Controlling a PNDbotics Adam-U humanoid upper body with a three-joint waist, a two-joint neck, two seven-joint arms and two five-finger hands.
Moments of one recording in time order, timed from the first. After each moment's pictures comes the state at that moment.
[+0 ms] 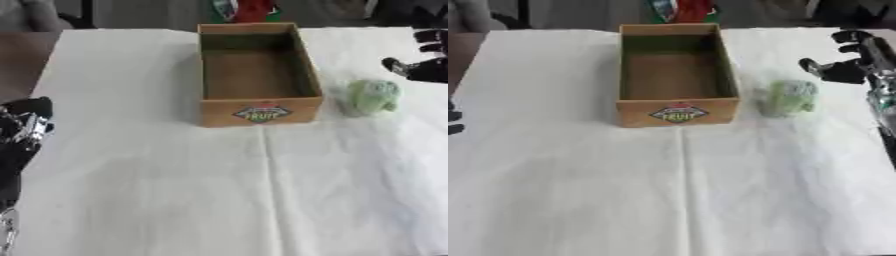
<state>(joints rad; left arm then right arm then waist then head) -0.21 0.25 -0.02 -1.87 0.14 0.17 0.19 -0.70 -0.68 -0.06 -0.99 0.19 0.07 0.07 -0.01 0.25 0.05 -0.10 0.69</state>
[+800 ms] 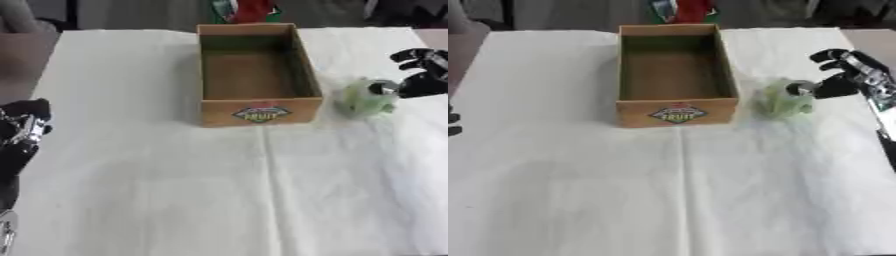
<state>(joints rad) -0.21 0.25 -0.02 -1.87 0.14 0.17 0.19 -0.68 -0.68 -0.04 -1.01 0.29 0.03 0.33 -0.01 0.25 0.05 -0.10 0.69</state>
